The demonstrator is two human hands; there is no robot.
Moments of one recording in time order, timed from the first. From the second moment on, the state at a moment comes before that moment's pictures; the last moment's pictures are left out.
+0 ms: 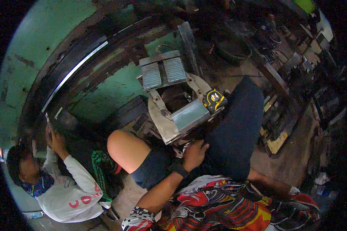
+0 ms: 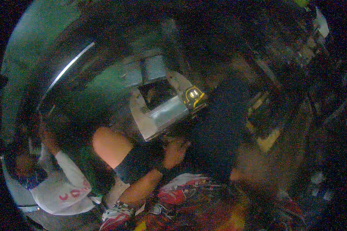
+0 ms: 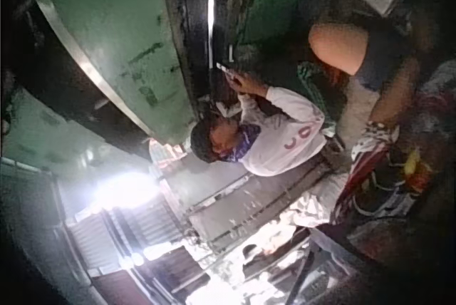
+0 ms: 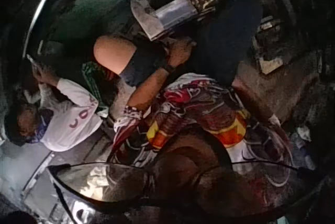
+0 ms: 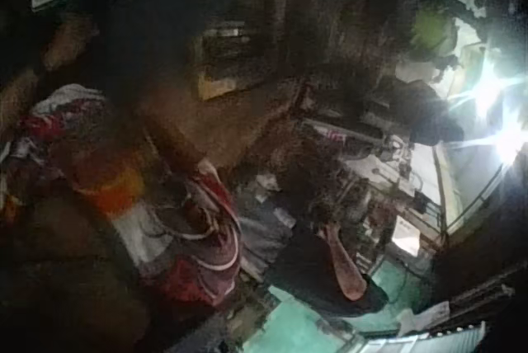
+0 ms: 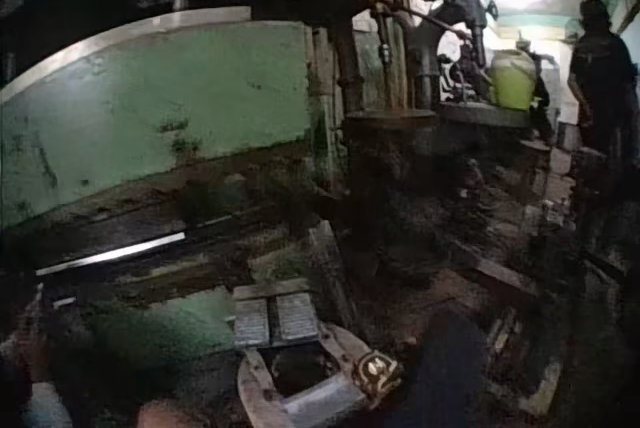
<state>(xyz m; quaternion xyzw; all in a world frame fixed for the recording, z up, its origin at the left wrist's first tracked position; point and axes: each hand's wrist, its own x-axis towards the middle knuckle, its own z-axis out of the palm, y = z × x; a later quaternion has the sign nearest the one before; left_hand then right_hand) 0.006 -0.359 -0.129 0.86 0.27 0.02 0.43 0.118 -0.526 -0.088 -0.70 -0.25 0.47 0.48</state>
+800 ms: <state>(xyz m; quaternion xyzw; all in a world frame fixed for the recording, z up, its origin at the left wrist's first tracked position) -0.001 -0.389 -0.245 0.75 0.12 -0.15 0.63 0.129 -0.536 -0.093 -0.73 -0.22 0.47 0.45</state>
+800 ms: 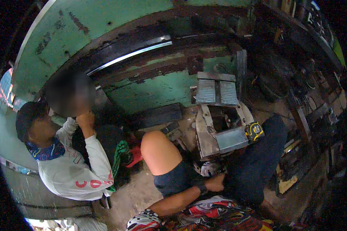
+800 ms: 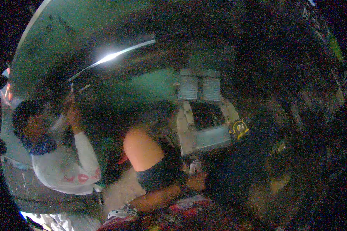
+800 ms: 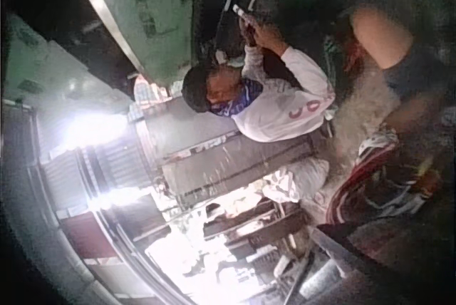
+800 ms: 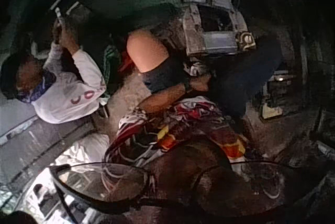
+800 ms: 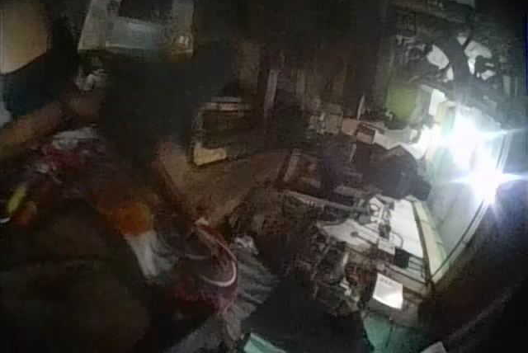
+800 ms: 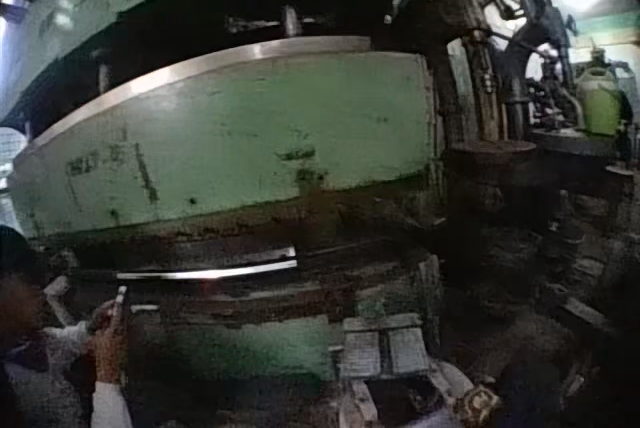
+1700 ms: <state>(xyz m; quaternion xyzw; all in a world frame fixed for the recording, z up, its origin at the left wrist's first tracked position) 0.023 -0.407 -0.240 0.81 0.13 0.06 0.57 0.176 -0.500 -0.098 -0.76 -0.20 0.48 0.39</state>
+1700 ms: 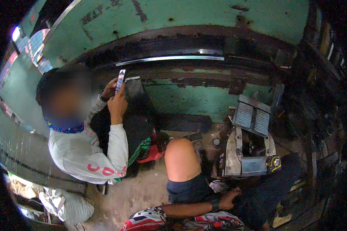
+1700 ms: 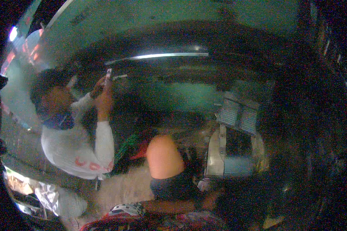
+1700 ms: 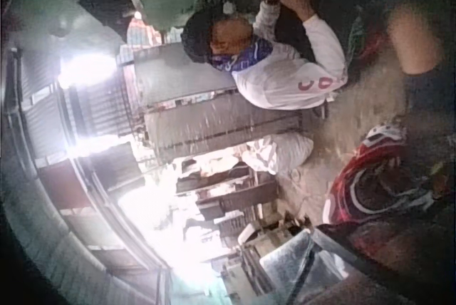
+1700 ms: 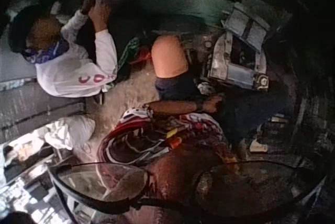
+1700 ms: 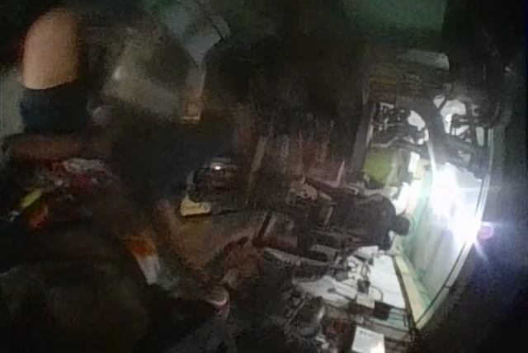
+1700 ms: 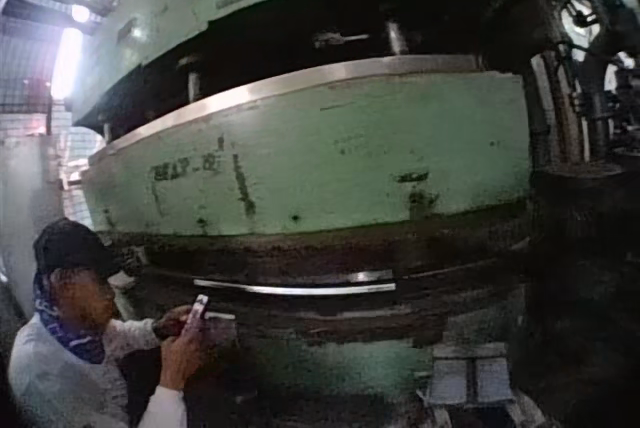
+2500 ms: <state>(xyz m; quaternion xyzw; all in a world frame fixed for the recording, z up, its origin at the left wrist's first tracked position) 0.010 -0.398 -0.190 0.90 0.09 0.01 0.43 0.179 -0.549 -0.086 -0.77 -0.18 0.48 0.39</state>
